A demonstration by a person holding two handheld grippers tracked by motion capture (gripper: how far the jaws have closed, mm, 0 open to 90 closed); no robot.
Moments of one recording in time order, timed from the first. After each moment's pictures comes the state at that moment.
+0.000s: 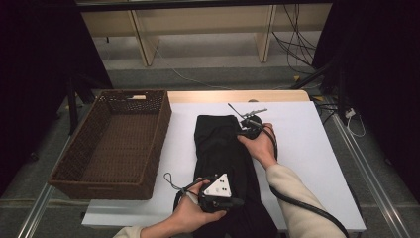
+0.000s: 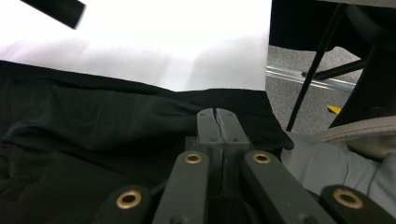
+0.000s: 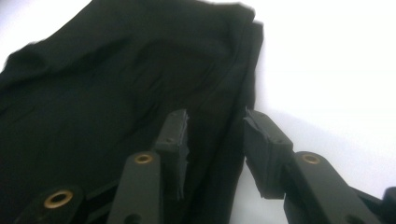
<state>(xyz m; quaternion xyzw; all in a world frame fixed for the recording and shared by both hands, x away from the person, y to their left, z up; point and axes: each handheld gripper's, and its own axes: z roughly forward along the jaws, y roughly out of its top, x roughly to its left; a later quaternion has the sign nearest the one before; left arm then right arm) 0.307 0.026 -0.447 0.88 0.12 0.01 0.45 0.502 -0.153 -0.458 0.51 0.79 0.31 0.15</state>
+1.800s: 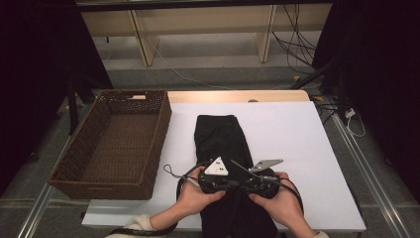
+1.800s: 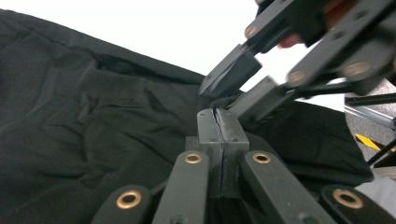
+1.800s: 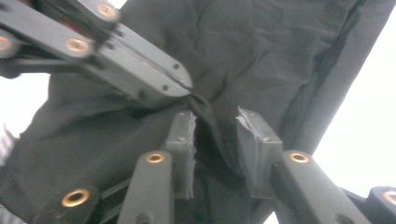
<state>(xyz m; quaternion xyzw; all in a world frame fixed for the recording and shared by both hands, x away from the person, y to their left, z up) 0.350 0.026 -0.462 0.87 0.21 0.02 0.45 0.332 -0.170 -0.453 0.40 0.86 0.31 0.07</state>
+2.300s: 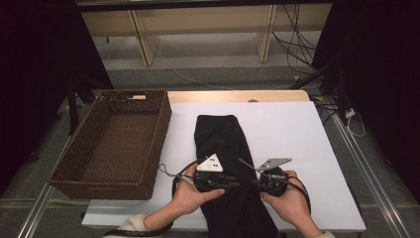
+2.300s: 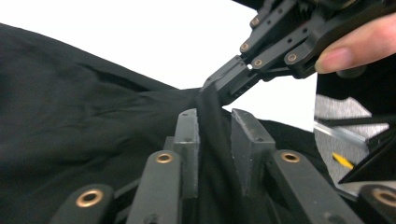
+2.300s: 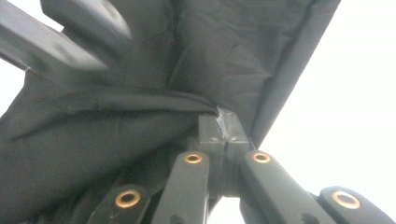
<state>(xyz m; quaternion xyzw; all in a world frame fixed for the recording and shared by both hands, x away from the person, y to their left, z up) 0.355 0.049 -0.445 0.84 0.24 -0.01 0.49 0.334 -0.192 -0.447 0.41 0.85 0.30 0.10</state>
